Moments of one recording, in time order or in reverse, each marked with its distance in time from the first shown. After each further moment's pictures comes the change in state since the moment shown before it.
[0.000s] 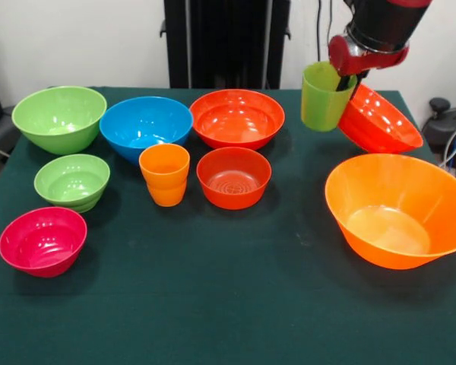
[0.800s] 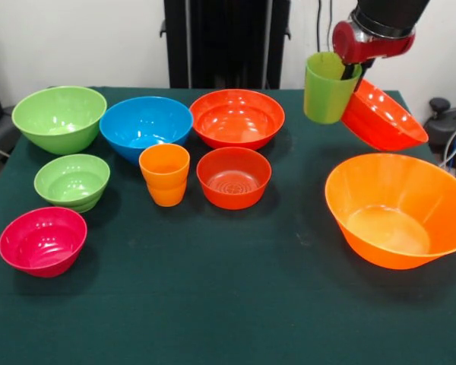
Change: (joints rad) arm 0.000 -0.041 0.007 0.011 0.002 0.000 0.000
